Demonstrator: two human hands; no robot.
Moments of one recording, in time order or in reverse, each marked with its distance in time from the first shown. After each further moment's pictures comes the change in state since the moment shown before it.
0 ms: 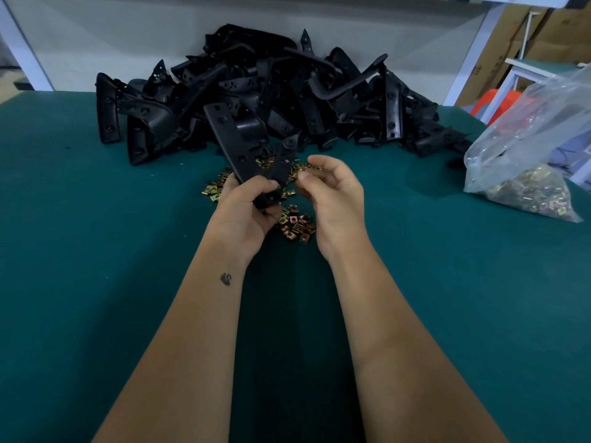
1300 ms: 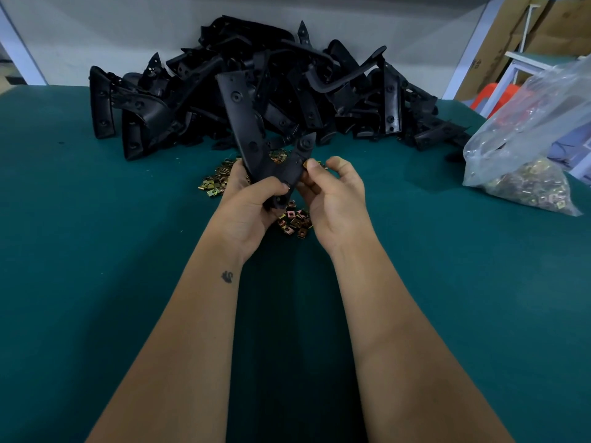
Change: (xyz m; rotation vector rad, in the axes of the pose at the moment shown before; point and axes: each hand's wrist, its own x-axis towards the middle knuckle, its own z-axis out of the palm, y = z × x) left_hand -0.003 -0.003 -0.001 0.209 -0.163 0.075; right_hand 0.004 -0.004 -0.002 0.374 -0.047 0.178
